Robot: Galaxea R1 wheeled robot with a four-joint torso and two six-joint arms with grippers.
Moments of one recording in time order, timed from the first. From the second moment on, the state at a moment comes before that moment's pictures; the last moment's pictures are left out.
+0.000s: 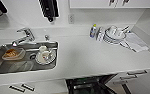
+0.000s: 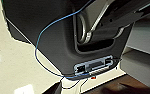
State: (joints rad) left arm 1.55 3.02 -2.73 0.63 -0.15 -0.52; right arm -1.43 2.40 -1.93 -0.40 0.21 0.49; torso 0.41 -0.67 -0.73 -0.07
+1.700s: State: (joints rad) left arm 1.59 3.00 -2.74 0.63 -0.13 -0.52; right arm -1.13 2.54 -2.02 -0.42 0.50 1.06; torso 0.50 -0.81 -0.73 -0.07
